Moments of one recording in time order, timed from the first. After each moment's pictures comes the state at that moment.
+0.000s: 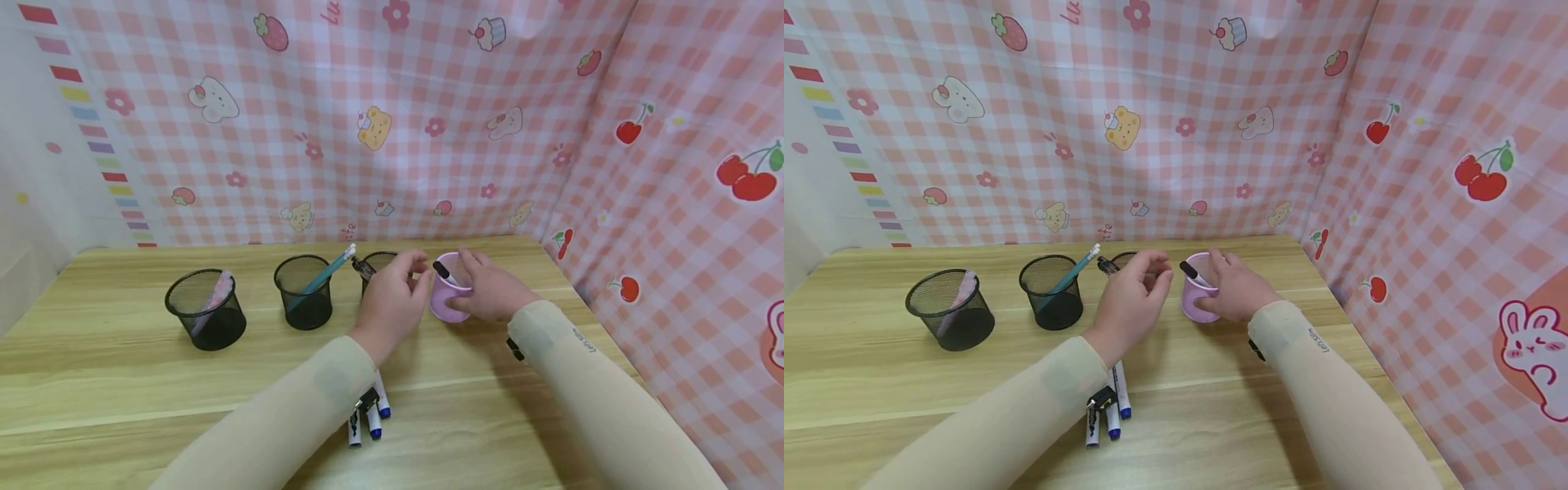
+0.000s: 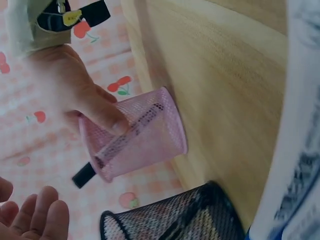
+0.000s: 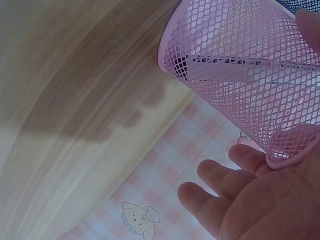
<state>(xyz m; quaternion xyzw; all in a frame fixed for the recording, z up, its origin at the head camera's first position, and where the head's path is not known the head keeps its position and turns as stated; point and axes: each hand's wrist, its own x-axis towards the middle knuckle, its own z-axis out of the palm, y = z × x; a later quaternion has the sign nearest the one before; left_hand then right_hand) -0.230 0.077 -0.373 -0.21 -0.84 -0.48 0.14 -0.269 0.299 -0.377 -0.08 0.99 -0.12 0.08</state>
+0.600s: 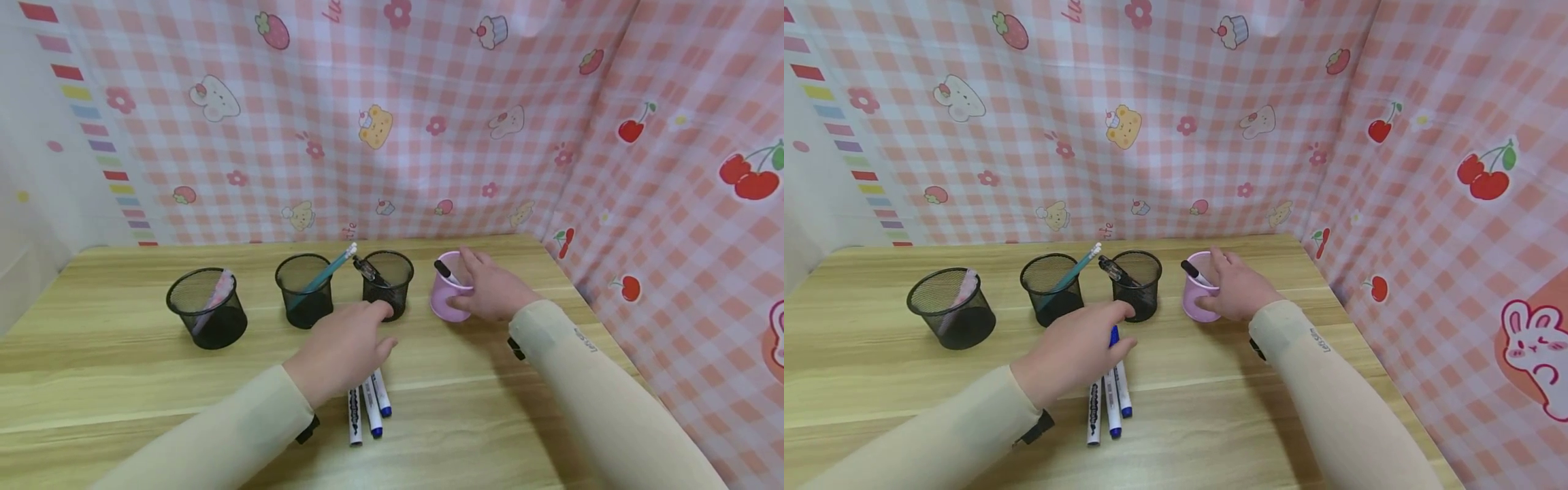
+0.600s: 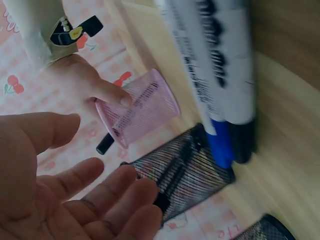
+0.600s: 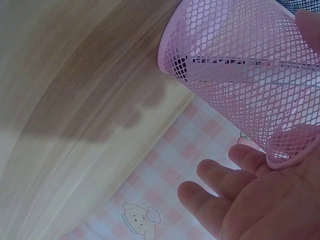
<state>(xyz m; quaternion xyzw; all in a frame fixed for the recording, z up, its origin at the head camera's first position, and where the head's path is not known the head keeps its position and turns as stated) -0.192 0.011 -0.367 -0.24 -0.96 -0.17 -0.03 -0.266 0.298 -0.375 -0.08 0.99 -0.12 0.09</state>
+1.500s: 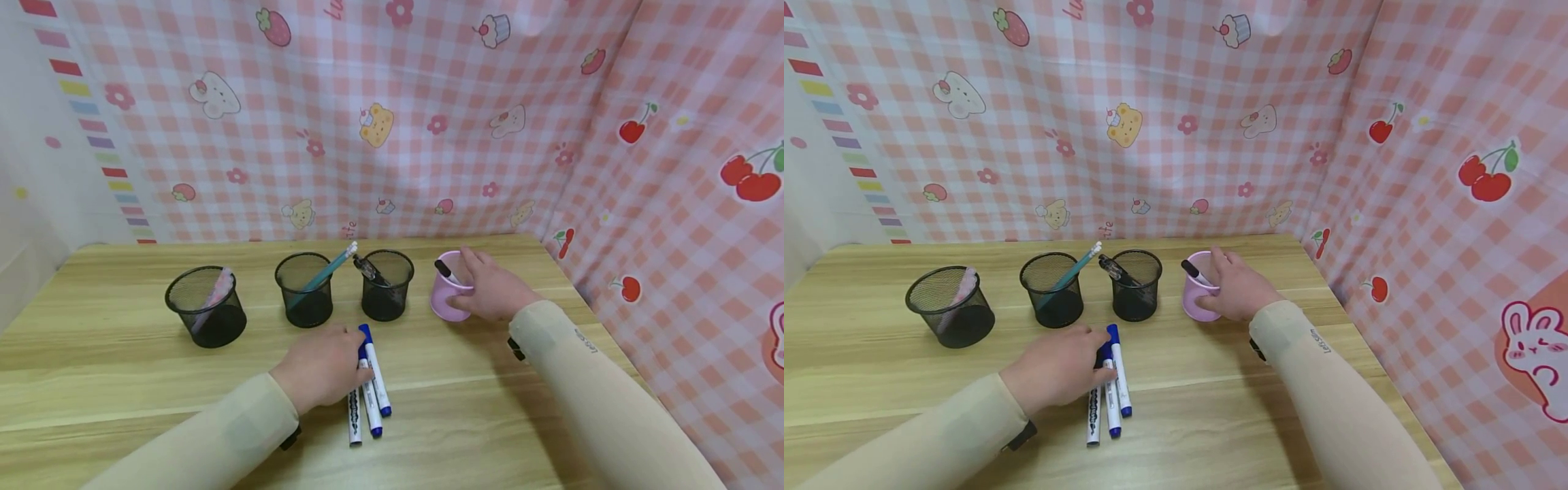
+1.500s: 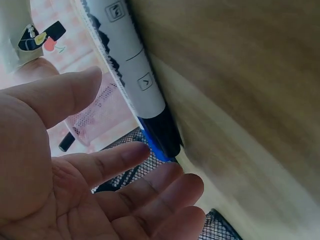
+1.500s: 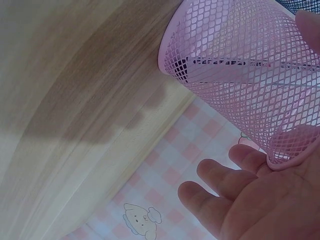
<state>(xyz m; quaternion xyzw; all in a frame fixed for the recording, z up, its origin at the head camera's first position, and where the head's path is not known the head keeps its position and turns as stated) -0.191 -0.015 -0.395 -0.24 -0.96 -0.06 -0.11 -0.268 0.299 -0.377 -0.08 0.99 -0.12 0.08</state>
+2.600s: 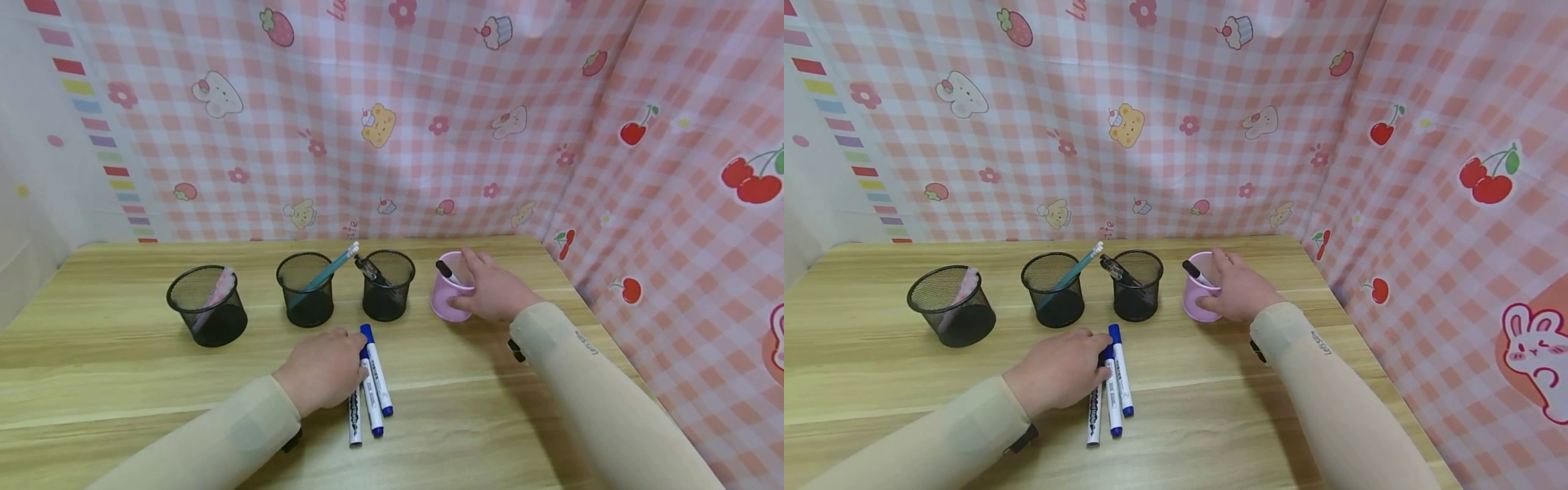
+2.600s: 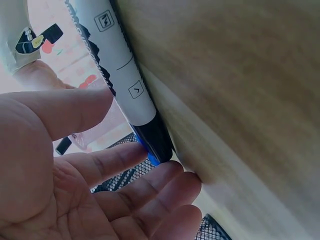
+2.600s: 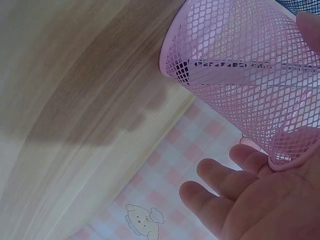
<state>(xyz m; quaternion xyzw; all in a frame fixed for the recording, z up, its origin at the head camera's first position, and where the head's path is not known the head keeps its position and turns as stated) -0.190 -0.013 -0.399 -0.24 -0.96 -0.06 -0.13 -0.268 0.300 -0.379 -0.08 0.99 -0.12 0.08</state>
